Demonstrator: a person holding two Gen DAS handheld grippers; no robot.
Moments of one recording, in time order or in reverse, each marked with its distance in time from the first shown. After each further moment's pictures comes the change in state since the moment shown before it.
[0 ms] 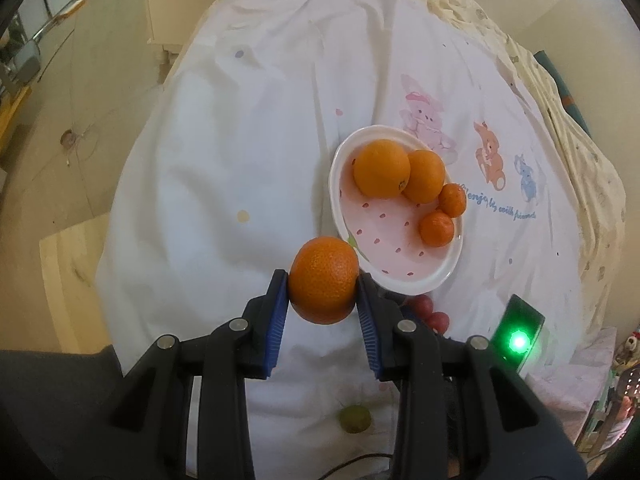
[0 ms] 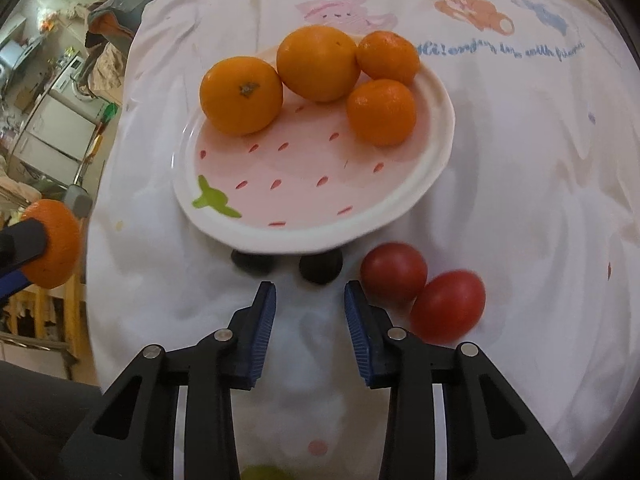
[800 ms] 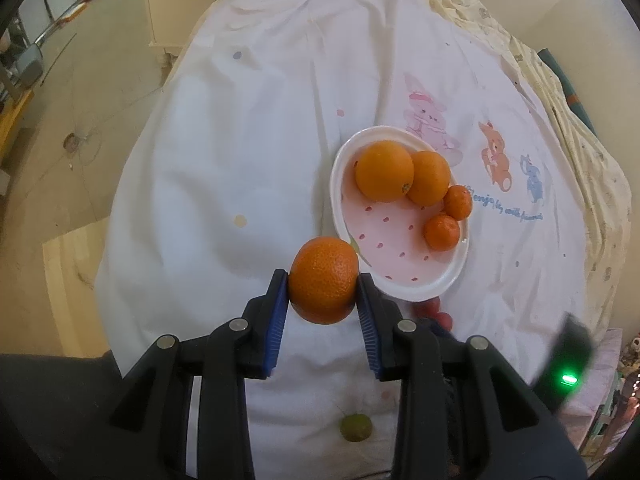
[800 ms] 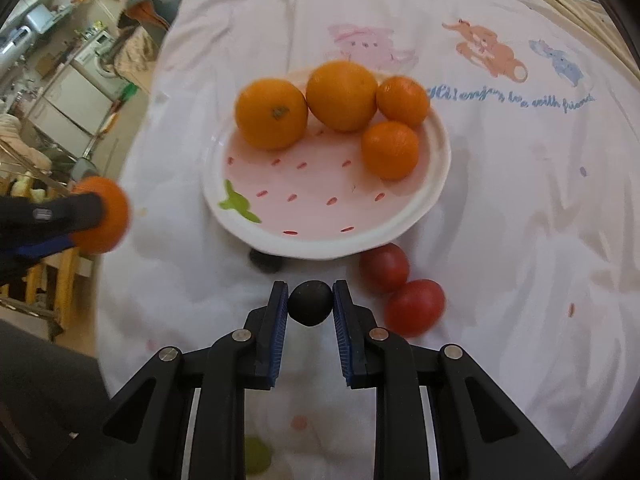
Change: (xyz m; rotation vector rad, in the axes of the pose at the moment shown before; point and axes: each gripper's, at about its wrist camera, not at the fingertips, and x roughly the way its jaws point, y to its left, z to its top) left arm 0.009 -0.002 0.003 0.009 -0.009 0.031; right arm -0.039 0.002 0.001 -0.126 -0.023 0.020
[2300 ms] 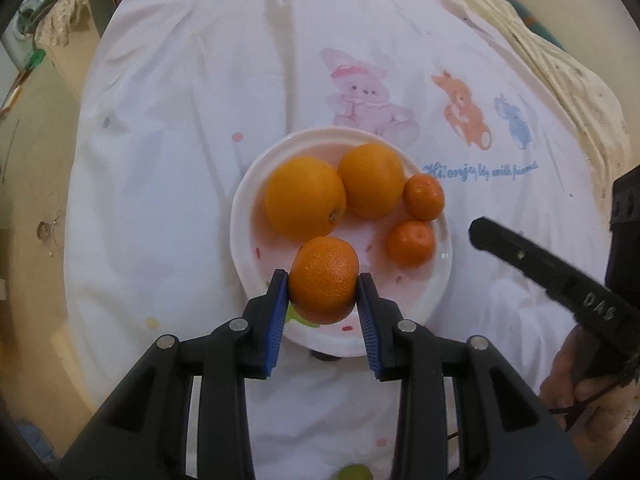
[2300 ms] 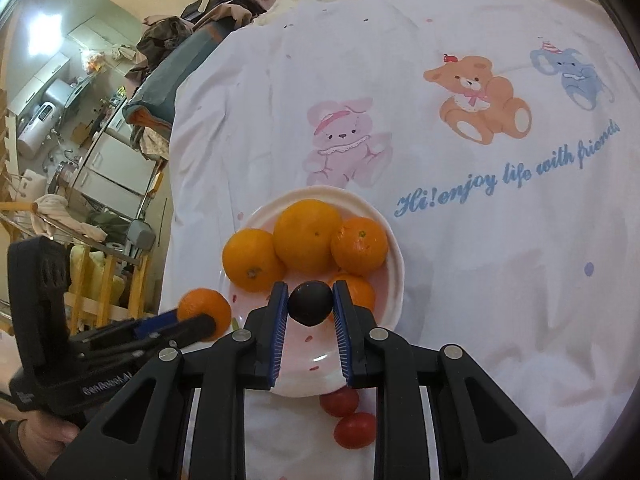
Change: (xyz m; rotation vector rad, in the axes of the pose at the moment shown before) left arm 0.056 -0.077 0.038 0.298 0.053 0.005; right arm -0.013 -0.085 0.103 0.139 -0.082 0.255
